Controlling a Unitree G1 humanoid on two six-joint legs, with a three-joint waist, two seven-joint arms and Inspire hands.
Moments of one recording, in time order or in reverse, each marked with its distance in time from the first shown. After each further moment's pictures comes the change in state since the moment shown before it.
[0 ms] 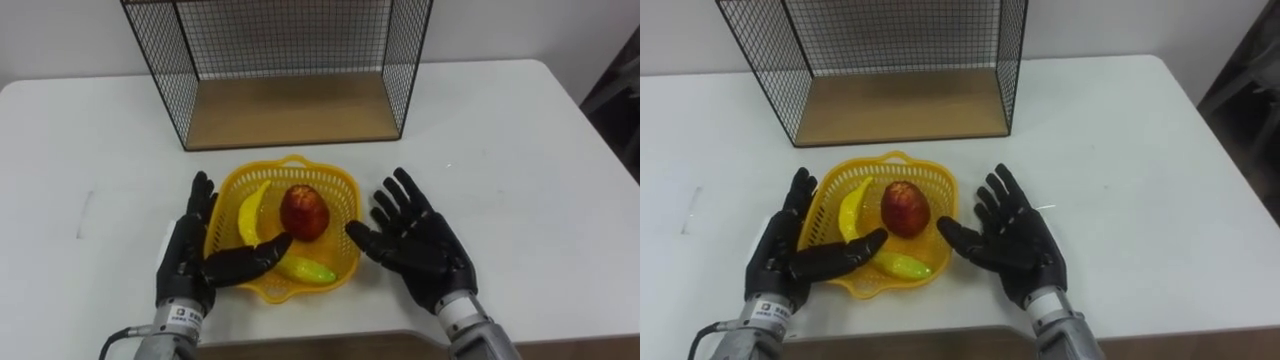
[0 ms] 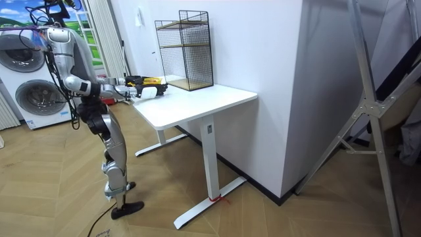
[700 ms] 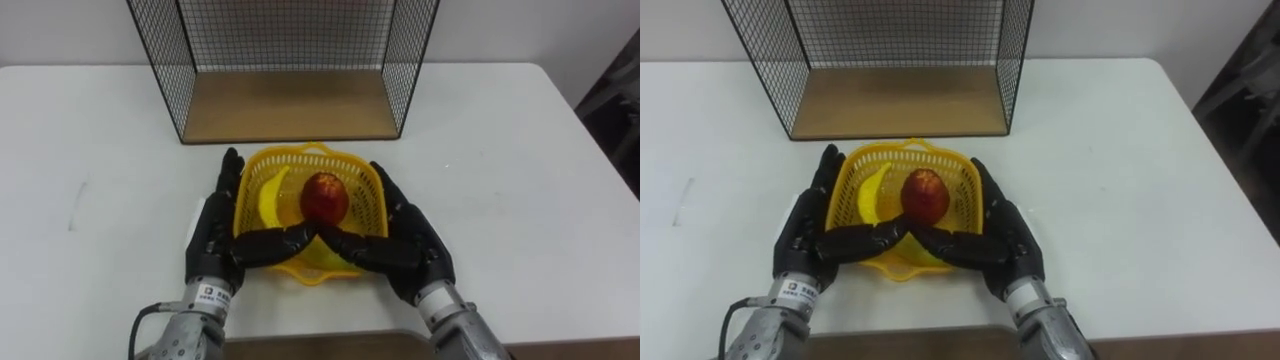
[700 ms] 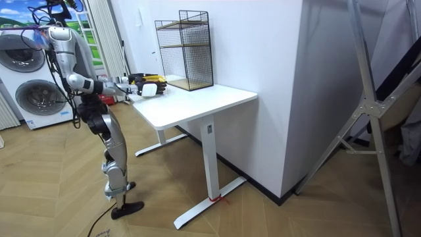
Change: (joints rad) left arm -0.077 -0.036 -0.080 -0.029 -0.006 0.002 0.015; right arm -0.049 0.006 0.065 0.001 -0.088 -0.004 -0.047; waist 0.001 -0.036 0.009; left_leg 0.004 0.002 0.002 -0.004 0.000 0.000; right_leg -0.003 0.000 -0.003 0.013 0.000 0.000
